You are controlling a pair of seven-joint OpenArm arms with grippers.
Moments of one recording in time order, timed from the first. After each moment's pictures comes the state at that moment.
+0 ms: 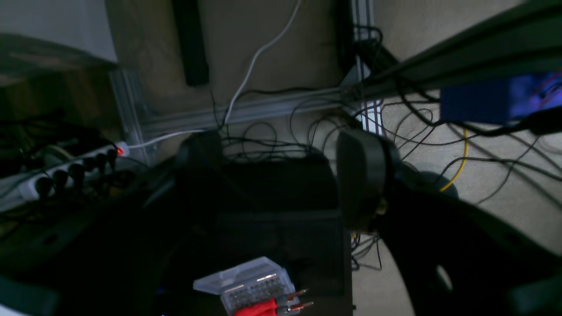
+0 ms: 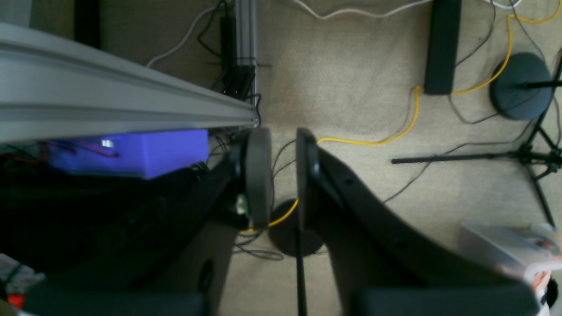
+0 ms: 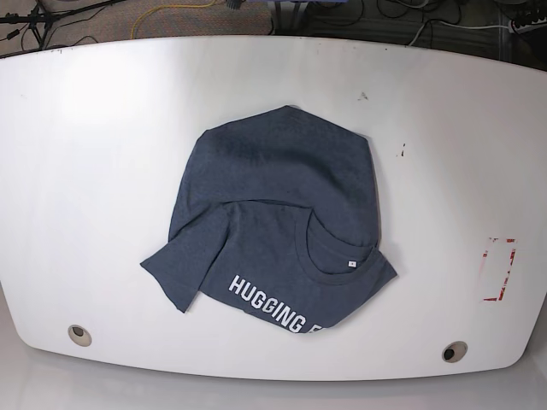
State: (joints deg) left arm 68.9 -7.1 -13.6 97.8 0.1 -11.9 -2.9; right arm -66.1 3.4 2.9 96.2 5.6 5.9 1.8
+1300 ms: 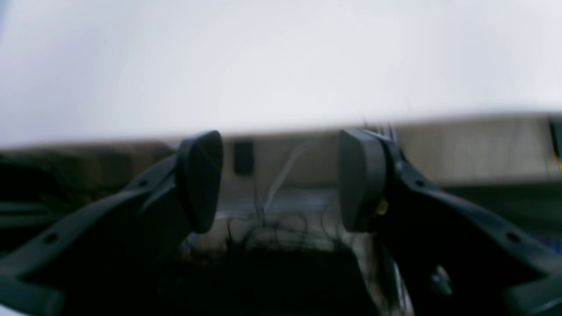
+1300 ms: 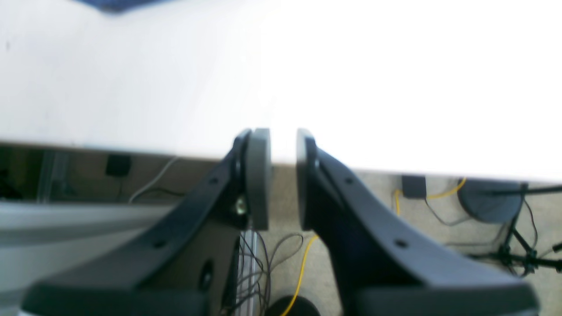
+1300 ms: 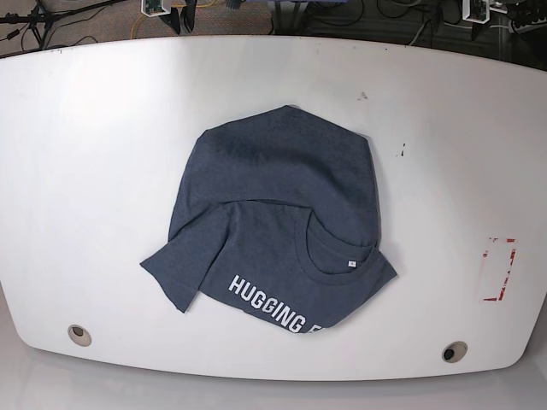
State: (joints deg) left arm 70.0 -7.0 -21.5 117.9 -7.5 -11.0 -1.4; right arm -69.2 2.4 4.0 116.6 5.0 6.0 2.8
